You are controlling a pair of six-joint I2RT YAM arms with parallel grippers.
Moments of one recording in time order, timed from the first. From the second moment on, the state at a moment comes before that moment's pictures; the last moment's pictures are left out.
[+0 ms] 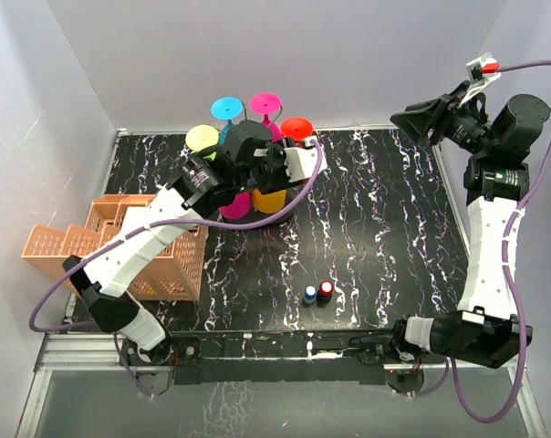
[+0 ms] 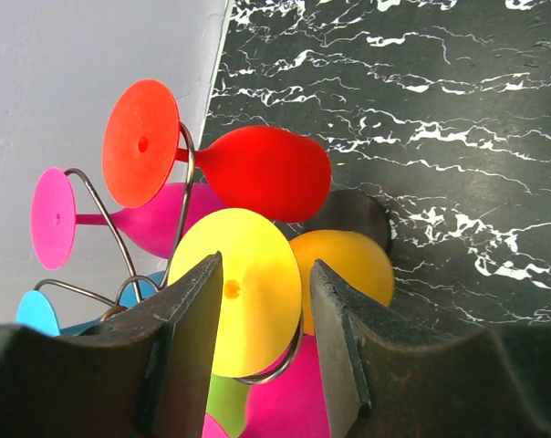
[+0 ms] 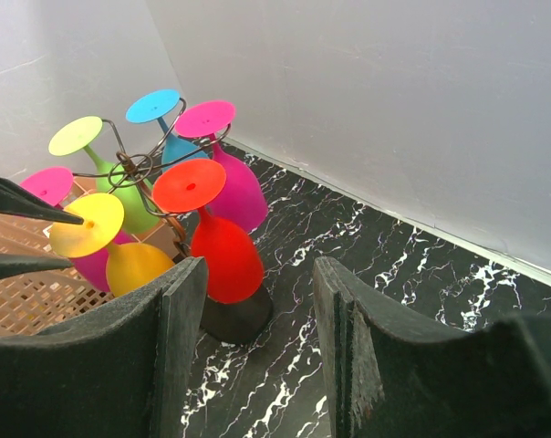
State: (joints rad) left arm -0.88 1.56 1.84 -0.78 -0.06 0.71; right arm -0.28 1.25 1.51 -0.16 -0.99 0.24
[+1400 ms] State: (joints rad) left arm -0.60 1.37 1.85 -0.75 0.10 0.41; right arm -0.29 1.26 1.51 -0.19 -0.83 0.18
